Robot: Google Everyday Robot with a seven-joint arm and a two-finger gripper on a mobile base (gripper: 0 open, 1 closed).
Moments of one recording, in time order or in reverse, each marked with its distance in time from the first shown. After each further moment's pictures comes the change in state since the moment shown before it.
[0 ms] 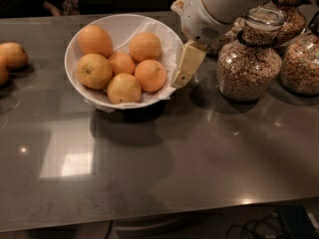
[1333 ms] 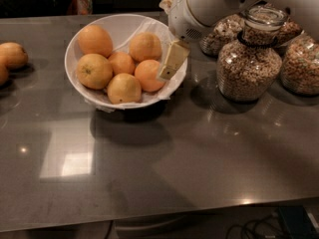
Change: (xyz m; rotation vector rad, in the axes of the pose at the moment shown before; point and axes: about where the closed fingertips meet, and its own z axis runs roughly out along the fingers) arm -0.015 -0.027 0.037 0.041 -0.088 -0.006
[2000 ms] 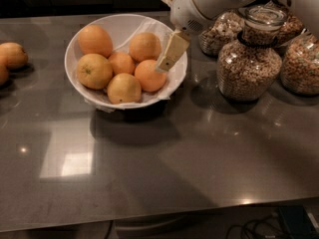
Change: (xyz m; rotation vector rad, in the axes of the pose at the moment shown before) arm -0.001 -0.021 0.002 0.006 -0.066 0.043
